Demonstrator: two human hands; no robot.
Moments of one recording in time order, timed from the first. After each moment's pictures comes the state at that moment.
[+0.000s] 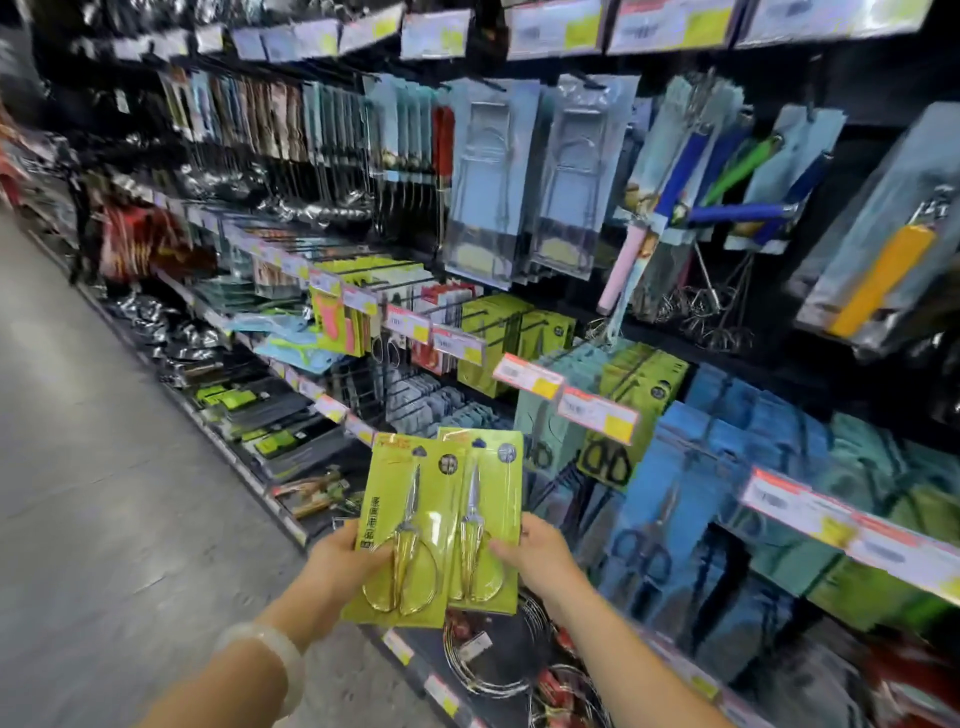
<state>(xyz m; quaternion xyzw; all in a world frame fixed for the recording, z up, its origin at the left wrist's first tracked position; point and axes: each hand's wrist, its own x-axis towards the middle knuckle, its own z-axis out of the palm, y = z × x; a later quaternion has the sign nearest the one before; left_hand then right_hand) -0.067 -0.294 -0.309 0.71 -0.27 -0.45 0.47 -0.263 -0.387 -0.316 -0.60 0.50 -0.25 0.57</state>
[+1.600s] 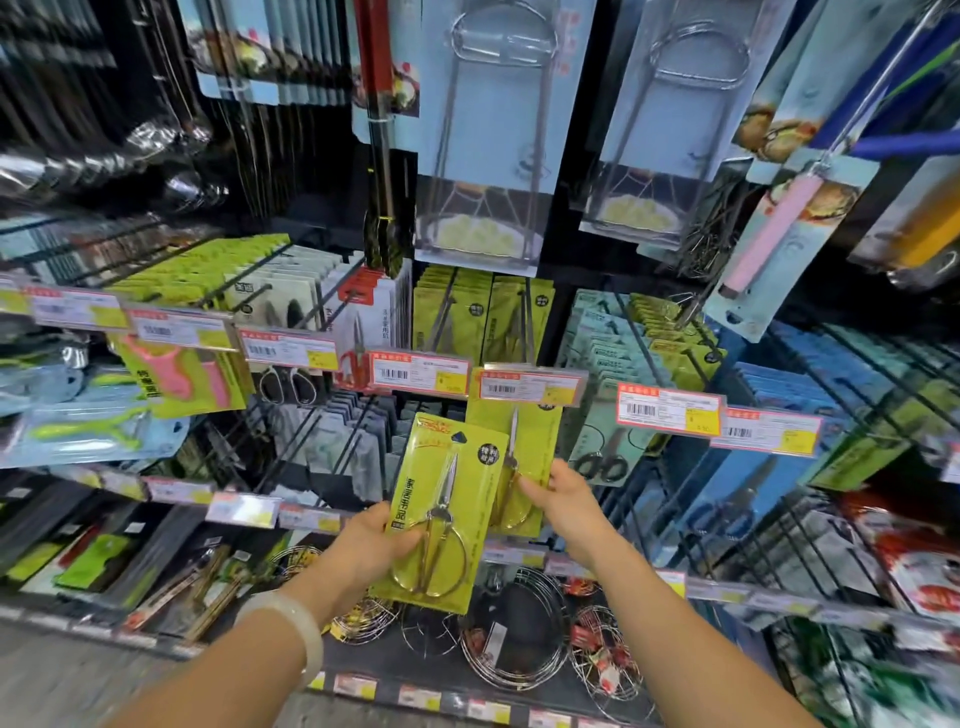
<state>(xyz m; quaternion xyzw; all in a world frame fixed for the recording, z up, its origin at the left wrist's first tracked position) 0.150 -0.570 -0.368 0.56 -0.48 -0.63 0.23 -0.085 -0.554 -0.341 -0.44 0.67 -0.38 0.45</state>
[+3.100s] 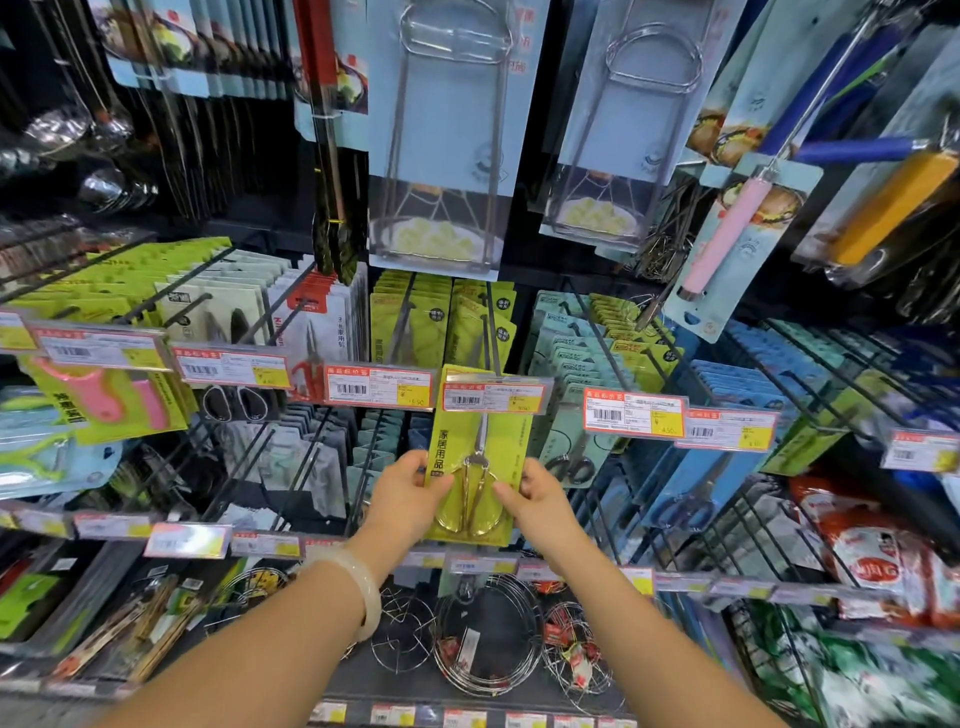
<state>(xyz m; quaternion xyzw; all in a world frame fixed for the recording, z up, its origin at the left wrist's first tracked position) 0.072 -0.590 -0.313 0.56 -0.60 -0.49 0.30 -0.085 -0.556 -0.346 -0.46 0.67 -0.41 0.40</state>
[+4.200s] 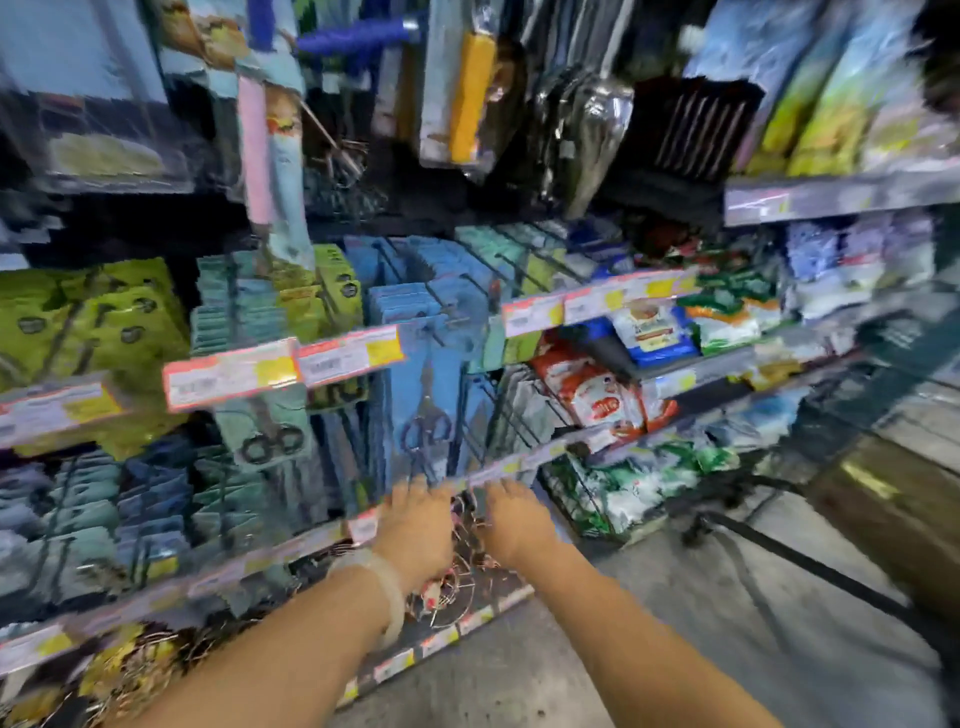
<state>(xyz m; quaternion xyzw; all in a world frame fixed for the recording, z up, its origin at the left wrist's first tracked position) -0.184 -0.438 -0.342 0.35 -0.92 -0.13 -0.11 -0.290 -0.360 -0.366 -0.44 0.88 -0.03 0.17</state>
